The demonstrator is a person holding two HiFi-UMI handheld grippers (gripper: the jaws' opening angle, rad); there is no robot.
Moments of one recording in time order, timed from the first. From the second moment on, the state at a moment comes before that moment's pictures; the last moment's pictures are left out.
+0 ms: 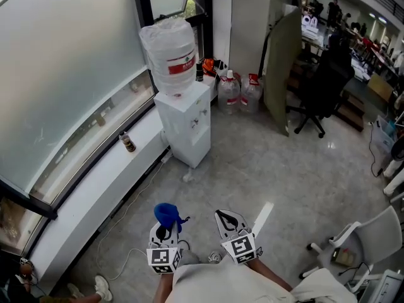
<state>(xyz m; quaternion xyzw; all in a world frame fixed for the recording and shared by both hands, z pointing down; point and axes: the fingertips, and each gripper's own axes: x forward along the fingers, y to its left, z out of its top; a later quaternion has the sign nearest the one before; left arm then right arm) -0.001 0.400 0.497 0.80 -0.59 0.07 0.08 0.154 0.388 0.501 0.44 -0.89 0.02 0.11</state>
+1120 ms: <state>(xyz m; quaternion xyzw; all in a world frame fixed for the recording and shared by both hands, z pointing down) -0.006 0.363 0.514 0.78 -0.61 0.06 0.09 0.150 0.350 0.518 0.41 -0.90 0.02 0.13</state>
